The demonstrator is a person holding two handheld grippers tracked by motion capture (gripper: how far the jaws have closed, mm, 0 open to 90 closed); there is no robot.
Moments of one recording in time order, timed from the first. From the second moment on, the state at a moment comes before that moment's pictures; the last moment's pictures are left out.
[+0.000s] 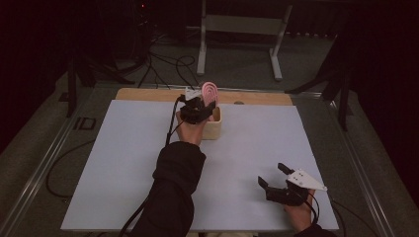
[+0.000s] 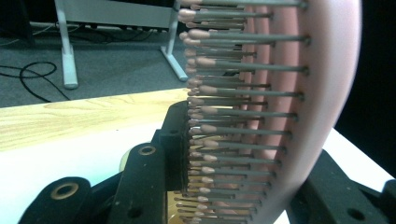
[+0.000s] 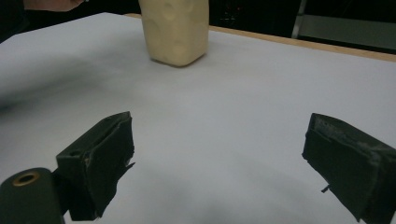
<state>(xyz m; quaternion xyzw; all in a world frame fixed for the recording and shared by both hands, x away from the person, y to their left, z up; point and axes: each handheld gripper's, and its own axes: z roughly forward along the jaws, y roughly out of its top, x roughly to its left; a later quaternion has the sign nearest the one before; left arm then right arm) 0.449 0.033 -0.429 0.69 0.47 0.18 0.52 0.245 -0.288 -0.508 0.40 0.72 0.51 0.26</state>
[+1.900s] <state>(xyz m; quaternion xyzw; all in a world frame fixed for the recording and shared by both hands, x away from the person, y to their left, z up) 0.443 0.059 -0.455 0.70 0.51 0.19 0.47 0.246 -0.286 -0.510 0.40 0.73 0.50 0.26</state>
